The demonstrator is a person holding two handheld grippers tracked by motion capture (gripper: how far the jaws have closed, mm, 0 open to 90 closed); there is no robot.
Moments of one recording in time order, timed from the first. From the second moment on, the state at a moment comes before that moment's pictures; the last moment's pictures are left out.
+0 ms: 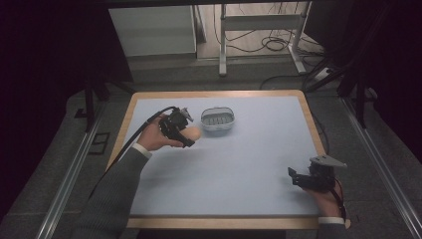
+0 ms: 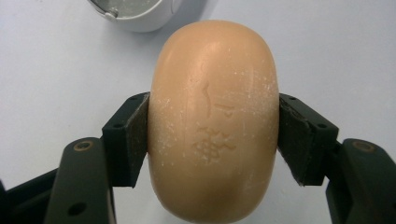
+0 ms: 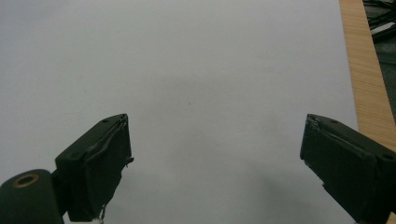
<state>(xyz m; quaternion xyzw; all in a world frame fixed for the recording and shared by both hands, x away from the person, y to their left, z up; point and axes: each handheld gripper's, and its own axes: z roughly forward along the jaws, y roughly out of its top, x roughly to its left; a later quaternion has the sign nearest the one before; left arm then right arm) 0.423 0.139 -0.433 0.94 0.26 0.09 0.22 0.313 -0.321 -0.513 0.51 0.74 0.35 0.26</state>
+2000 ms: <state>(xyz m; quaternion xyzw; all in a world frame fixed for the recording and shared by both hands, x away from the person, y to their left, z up) 0.489 0.105 -0.442 0.93 0.28 0.08 0.22 0.315 -0.323 -0.514 0.50 0.74 0.35 0.28</state>
